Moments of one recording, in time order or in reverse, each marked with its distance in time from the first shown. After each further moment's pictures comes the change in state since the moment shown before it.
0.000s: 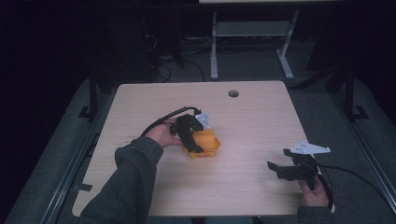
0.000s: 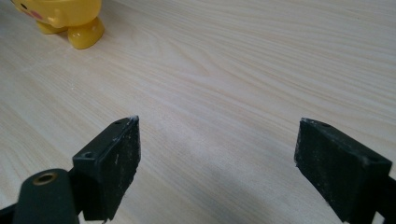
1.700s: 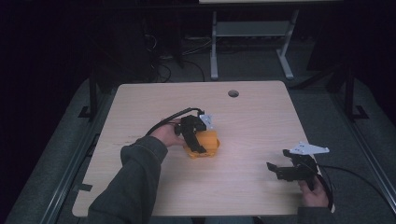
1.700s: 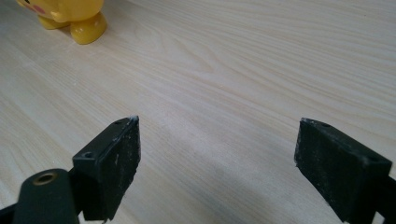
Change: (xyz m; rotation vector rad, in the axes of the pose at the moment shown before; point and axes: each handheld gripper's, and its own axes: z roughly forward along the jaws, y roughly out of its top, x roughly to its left) left arm 0.013 -0.001 0.020 0.010 -0.044 -0.011; right arm 0.002 0.000 0.001 0.012 0.008 -0.003
